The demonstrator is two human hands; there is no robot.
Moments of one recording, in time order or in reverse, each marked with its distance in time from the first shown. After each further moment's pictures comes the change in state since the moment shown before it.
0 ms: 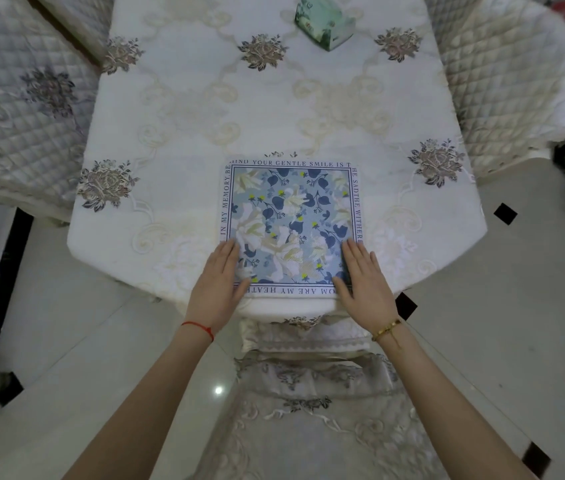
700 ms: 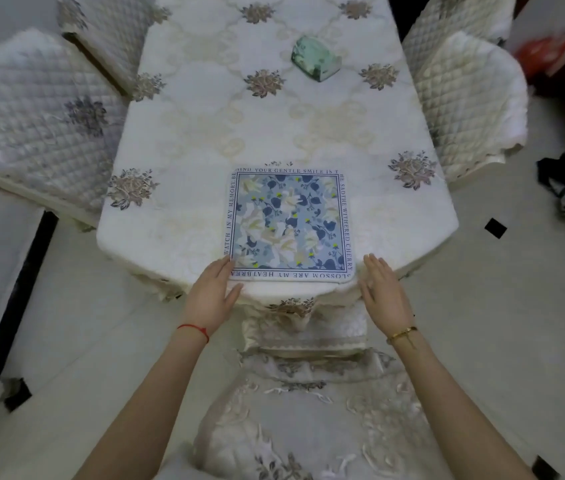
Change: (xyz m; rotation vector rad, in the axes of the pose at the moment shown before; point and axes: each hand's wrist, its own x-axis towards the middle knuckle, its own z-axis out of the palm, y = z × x) left_hand -0.062 0.017 -0.029 -0.063 0.023 -0.033; right_hand -0.071 0.018 -0.035 0.103 0.081 0.141
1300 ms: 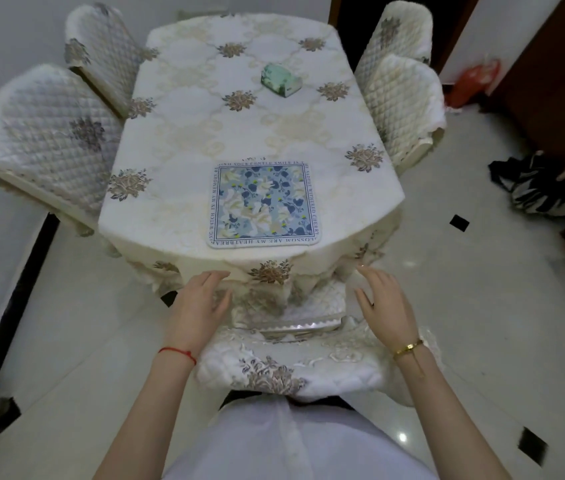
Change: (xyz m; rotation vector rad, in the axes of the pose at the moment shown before) left_hand -0.149 0.081 -0.035 -0.007 0.218 0.117; right_hand -0.175 -0.010 -0.053 -0.004 0.265 -0.092
